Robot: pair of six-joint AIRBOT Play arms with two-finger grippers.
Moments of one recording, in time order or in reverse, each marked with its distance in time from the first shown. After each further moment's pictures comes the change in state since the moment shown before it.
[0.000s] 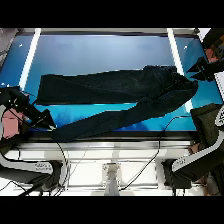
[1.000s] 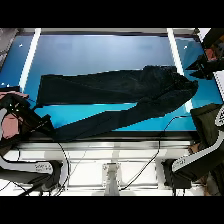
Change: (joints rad) left arm -0.003 0.027 -0.089 0.071 -0.050 -0.042; right arm 0.001 0.000 0.000 0.055 -0.030 -0.001
